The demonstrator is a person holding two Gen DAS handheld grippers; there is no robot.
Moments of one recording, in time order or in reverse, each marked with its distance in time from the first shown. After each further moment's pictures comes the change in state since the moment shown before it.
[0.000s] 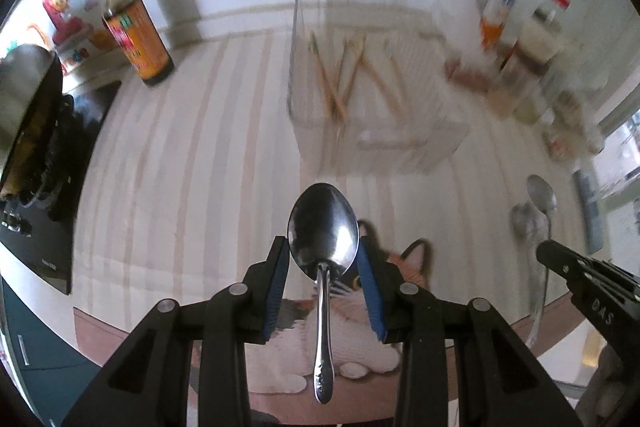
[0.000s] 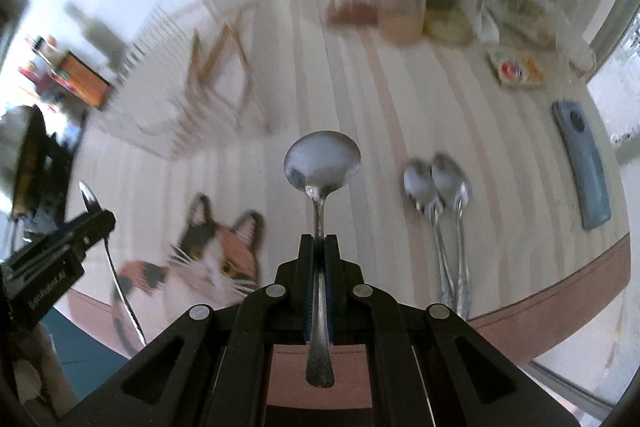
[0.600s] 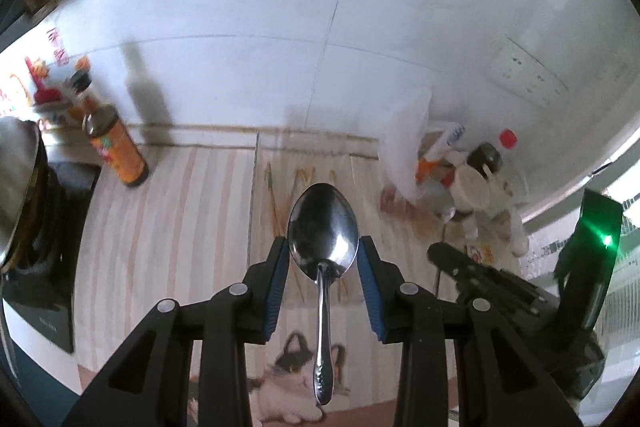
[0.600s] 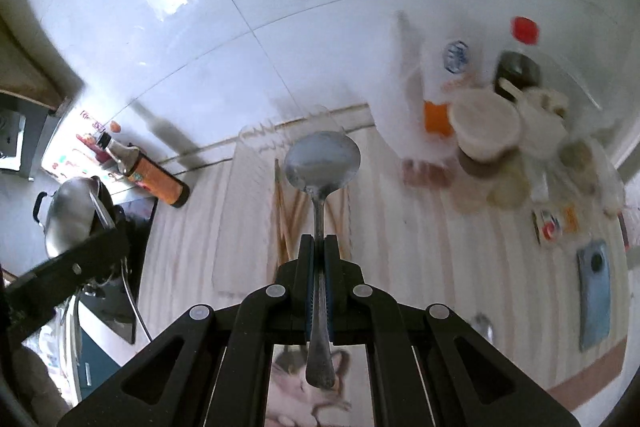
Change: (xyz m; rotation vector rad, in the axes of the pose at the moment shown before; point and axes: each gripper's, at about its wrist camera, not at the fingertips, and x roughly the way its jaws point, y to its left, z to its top) left arm -0.073 -0.004 0.145 -0.060 -0.111 -0.164; right arm -0.051 0.058 0.149 -0.048 -0.158 0.161
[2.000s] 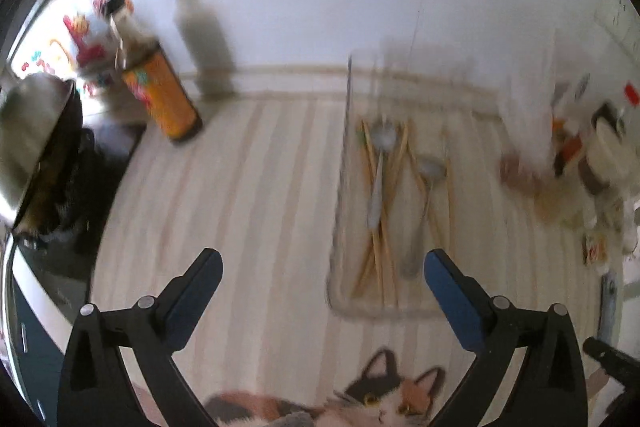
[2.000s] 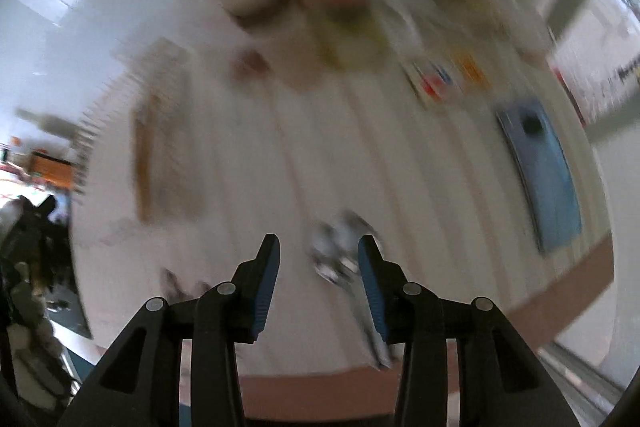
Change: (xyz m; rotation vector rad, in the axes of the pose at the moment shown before) left arm 0.104 0.039 -0.068 -0.050 0.046 0.305; right arm 0.031 -0.183 -0.101 0.279 0.287 -0.227
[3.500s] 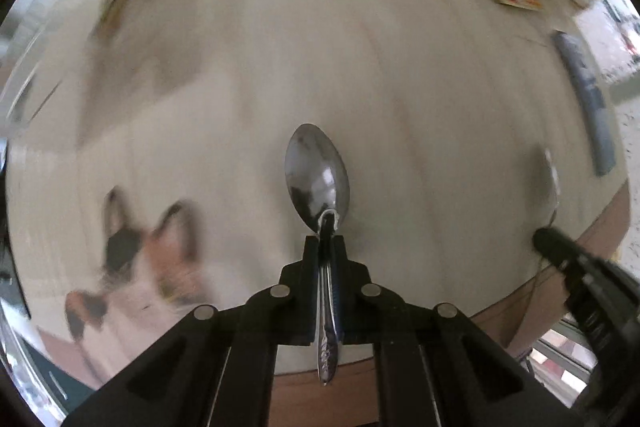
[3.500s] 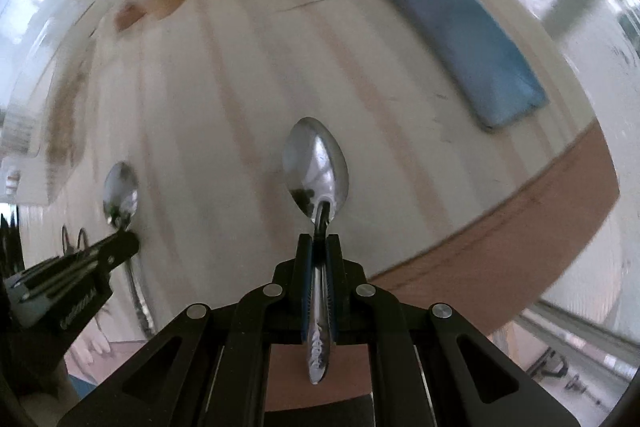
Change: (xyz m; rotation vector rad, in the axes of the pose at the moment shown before) left arm 0.048 -0.184 -0.162 0.371 0.381 -0.125; right arm 0.040 -0.104 -0.091 0.049 0.005 -0.051
